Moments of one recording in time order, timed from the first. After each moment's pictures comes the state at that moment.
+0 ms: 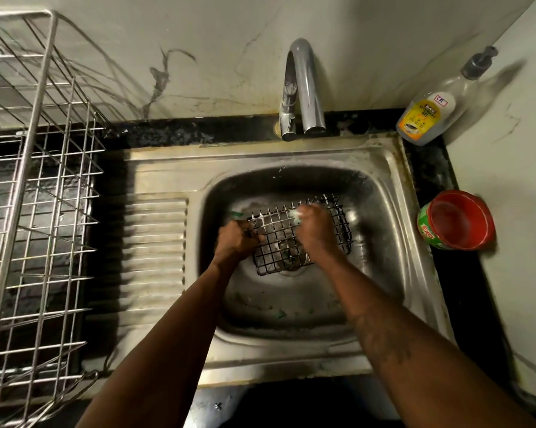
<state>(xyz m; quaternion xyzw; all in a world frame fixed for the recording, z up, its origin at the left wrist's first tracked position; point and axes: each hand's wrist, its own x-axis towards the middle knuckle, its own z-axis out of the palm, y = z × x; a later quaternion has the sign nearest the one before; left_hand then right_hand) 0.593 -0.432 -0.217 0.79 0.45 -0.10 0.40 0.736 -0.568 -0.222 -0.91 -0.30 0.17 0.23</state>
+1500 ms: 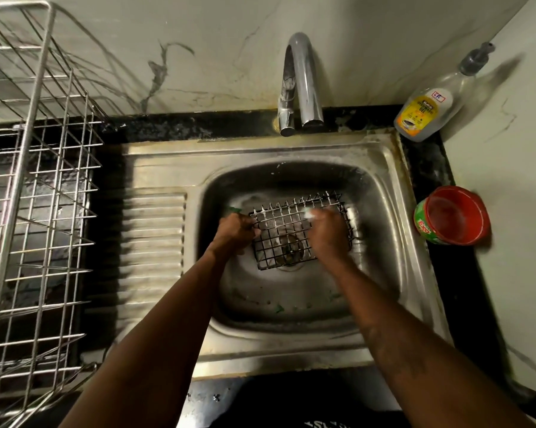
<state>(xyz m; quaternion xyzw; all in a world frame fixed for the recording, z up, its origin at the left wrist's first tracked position) 0.598 -0.424 -0.204 0.79 0.40 -0.15 0.44 0.733 -0.600 -0.209 -0.93 -0.28 0.10 0.21</state>
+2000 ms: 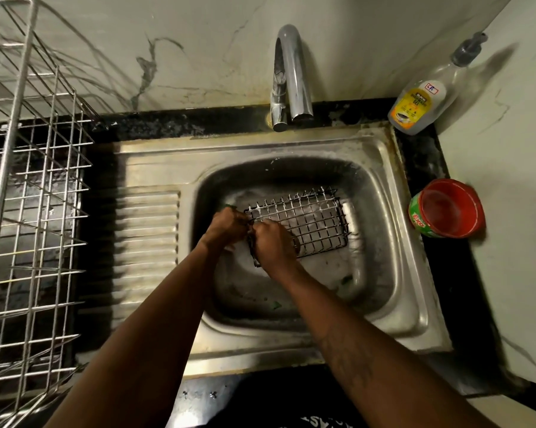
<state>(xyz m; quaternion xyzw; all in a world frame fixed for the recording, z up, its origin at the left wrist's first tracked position) 0.604 -0.414 -0.205 0.78 0.39 -0.20 0.44 0.655 -0.552 -0.205 -0.87 -0.40 0.20 0.20</state>
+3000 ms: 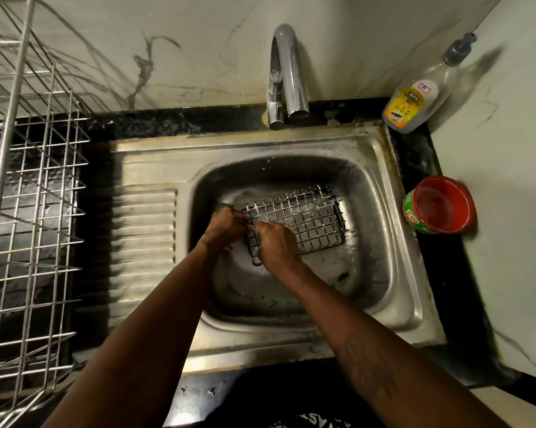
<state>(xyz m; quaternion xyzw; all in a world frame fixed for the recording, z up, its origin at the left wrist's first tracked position) 0.604 -0.421 -0.207 0.76 0.42 -0.19 0.45 0.658 -0.566 -0.193 -0.88 -0.41 0.20 0.15</state>
